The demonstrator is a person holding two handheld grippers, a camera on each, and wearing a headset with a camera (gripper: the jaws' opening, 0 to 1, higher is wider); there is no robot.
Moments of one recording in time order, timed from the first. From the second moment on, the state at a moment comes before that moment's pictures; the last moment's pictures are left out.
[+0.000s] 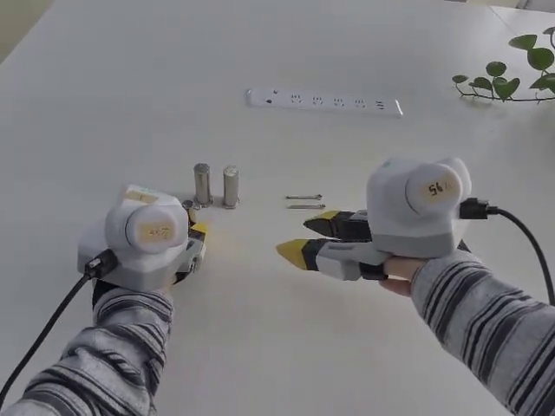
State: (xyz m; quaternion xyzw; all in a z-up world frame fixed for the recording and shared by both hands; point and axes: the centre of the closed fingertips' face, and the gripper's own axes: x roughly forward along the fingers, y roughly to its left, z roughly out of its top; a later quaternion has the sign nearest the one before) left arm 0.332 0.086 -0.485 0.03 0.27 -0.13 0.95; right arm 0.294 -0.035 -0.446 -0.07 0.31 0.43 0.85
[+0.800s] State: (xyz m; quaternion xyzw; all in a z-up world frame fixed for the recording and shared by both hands) left arm 0.325 0.082 -0.482 0.02 0.27 -0.13 0.95; right arm 0.307 -0.028 -0.438 -0.07 0.30 0.42 0.86
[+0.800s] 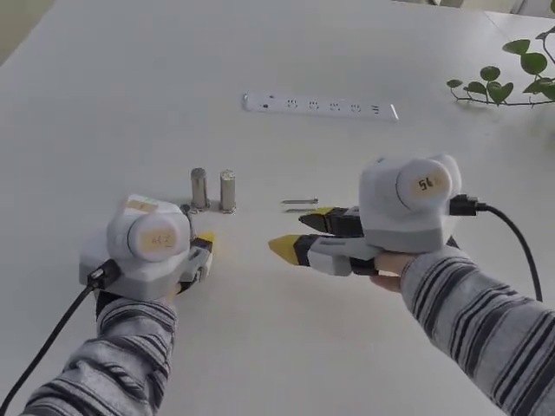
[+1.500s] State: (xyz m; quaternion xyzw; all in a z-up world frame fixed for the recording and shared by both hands) left arm 0.297 0.092 -0.436 0.02 0.22 -0.17 0.96; right arm 0.363 0.030 -0.437 -0.04 0.25 0.41 0.88
